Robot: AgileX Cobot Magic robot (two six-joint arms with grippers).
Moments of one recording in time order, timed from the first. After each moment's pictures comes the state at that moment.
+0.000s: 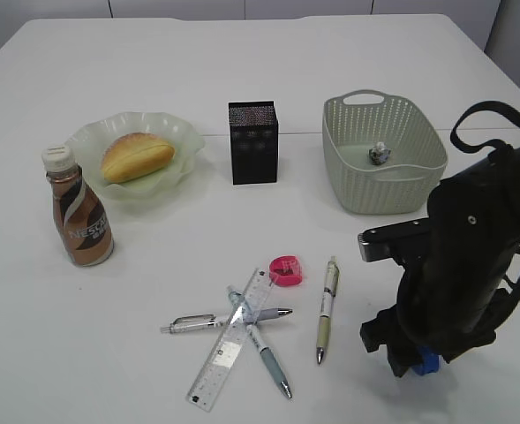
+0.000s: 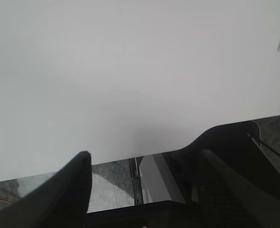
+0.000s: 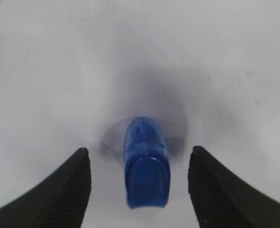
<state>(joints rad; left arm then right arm) -0.13 0.91 -0.78 -0.08 1.24 -0.06 0.44 1.82 -0.88 -0.08 0.69 0.30</state>
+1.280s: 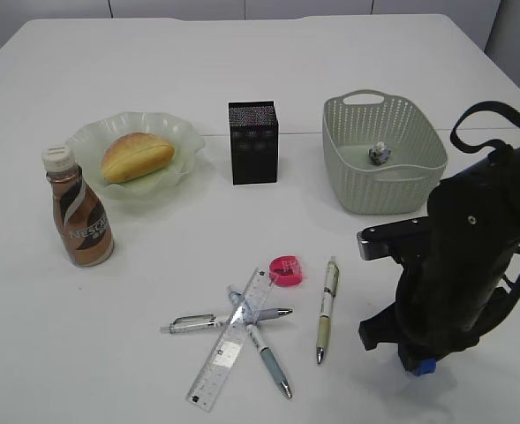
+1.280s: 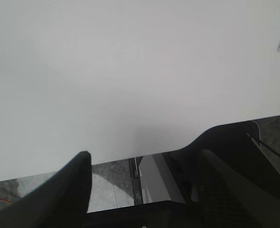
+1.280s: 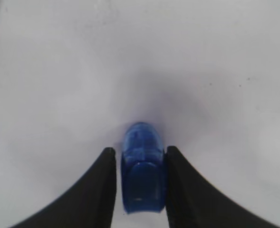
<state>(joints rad) -0.13 0.91 -0.78 -0.09 1.24 -0.06 0.44 1.82 -0.88 -0.08 0.68 0.30</state>
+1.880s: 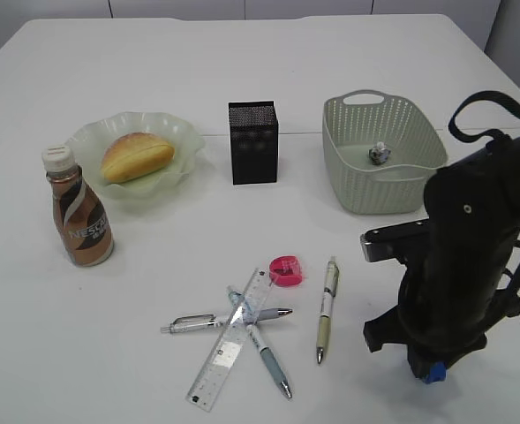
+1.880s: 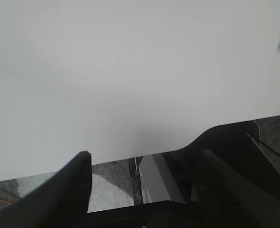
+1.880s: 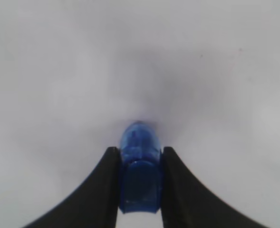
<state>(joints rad) -0.13 0.91 -0.78 -0.09 1.24 -0.06 0.44 1.82 -0.91 -0.07 0.77 0.31</state>
